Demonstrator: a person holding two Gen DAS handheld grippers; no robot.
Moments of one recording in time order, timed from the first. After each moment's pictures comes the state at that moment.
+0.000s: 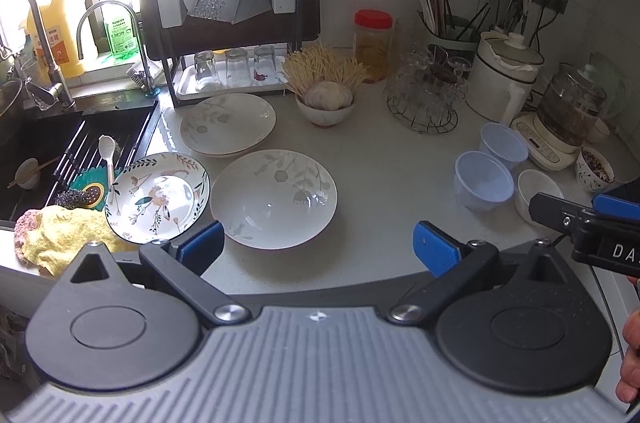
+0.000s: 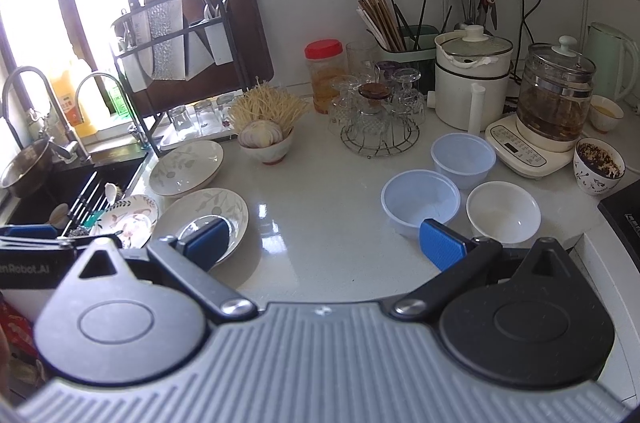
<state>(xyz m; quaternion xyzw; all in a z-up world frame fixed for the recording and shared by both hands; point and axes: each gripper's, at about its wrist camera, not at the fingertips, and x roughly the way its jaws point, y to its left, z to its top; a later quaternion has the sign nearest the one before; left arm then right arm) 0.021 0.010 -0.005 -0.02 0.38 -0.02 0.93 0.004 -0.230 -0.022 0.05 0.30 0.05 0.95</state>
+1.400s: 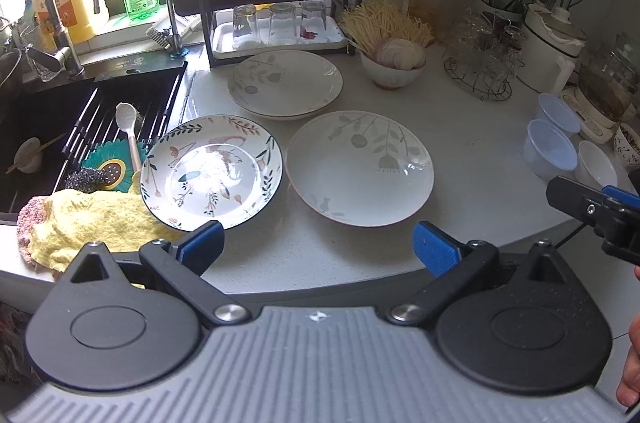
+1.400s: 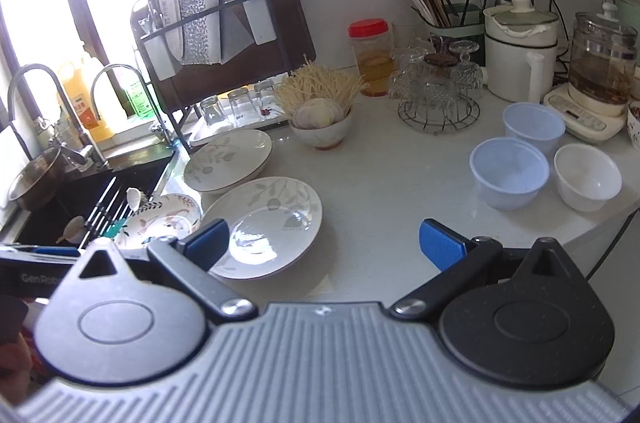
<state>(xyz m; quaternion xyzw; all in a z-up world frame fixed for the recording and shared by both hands) 0.058 0.142 -0.073 -0.02 0.42 -0.02 0.91 0.020 -0.121 -0.075 0.09 0.29 0.06 0.95</state>
